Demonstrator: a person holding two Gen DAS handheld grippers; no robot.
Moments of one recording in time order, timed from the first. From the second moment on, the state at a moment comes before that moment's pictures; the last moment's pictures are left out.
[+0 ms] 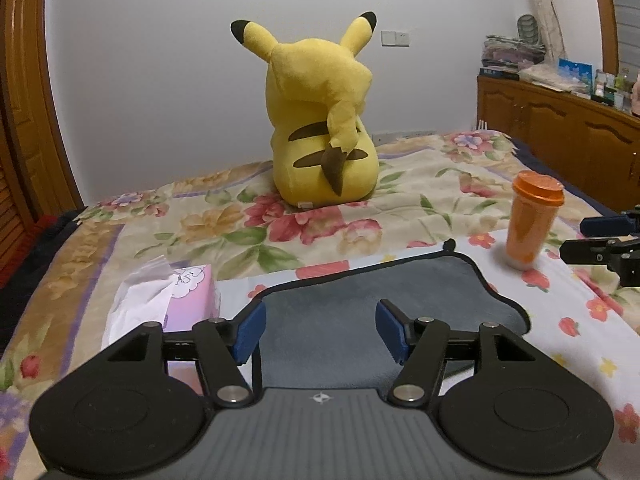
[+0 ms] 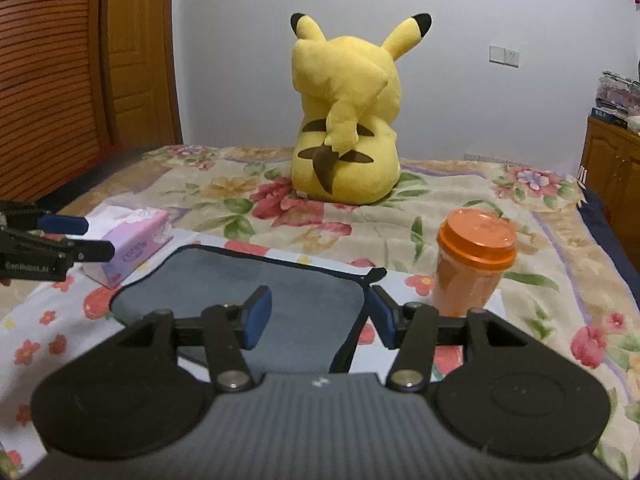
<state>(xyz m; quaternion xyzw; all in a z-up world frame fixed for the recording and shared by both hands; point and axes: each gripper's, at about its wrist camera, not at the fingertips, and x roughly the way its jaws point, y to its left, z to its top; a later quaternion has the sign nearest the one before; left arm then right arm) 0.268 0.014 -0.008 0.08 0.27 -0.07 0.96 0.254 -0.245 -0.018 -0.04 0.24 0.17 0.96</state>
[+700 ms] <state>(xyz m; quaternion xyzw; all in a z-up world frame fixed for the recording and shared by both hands) 0.189 0.000 0.044 0.08 0.24 -0.08 0.96 0.189 -0.249 0.022 -0.03 0.21 0.15 0.97</state>
